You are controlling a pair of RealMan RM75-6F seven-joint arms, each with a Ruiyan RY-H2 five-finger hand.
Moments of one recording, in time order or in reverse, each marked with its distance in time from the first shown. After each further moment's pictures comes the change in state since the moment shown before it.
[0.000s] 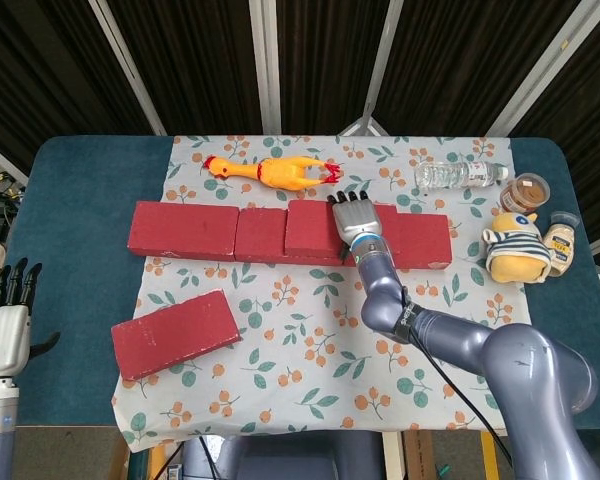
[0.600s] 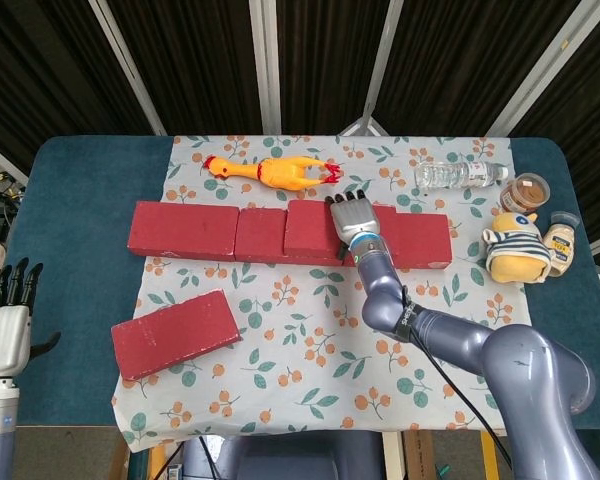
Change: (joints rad) left arm 0.000 0.001 0.002 0.001 0.008 0.000 -0.003; right arm -0.013 -0.014 0.006 0.025 -0.025 -0.023 0.004
